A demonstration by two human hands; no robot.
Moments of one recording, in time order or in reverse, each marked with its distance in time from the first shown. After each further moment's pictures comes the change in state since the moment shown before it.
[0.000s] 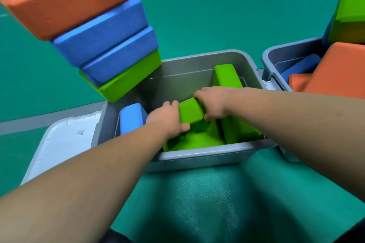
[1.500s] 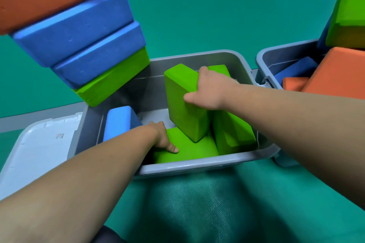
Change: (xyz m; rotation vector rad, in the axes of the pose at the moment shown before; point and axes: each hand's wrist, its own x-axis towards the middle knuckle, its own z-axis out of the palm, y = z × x) left_hand 0.047 -0.011 0.053 -0.027 -0.504 -0.181; right_hand 0.011 0.021 -0.011 0.410 0.289 0.297
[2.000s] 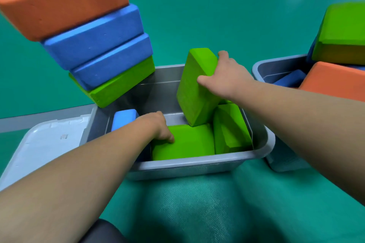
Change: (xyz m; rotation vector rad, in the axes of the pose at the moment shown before) left_hand -0.041 -0.005 -0.041 -0.010 0.193 0.002; right_hand -0.012 0.012 -0.041 0.122 0.258 0.154
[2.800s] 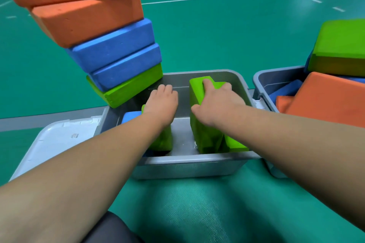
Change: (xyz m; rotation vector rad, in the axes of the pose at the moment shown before) left_hand -0.038 0.010 -0.040 0.345 0.739 0.254; right_hand -0.072 -0.039 0.001 -0.257 -0.237 0.069
